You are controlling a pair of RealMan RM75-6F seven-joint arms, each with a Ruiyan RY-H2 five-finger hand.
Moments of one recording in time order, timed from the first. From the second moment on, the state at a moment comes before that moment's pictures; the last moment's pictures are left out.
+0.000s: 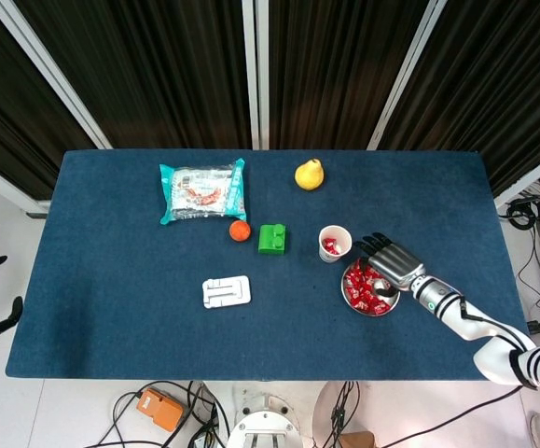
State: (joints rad) left arm -0.03 -1.08 -0.12 -1.75 1.27 1.48 0.03; right arm 0.78 -1.30 -0.06 -1.29 -1.58 0.74 0.18
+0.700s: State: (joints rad) left arm -0.03 -1.08 -0.12 -1.75 1.27 1.48 0.02; right arm 0.79 -1.32 -0.08 -1.26 -1.59 0.73 0.18
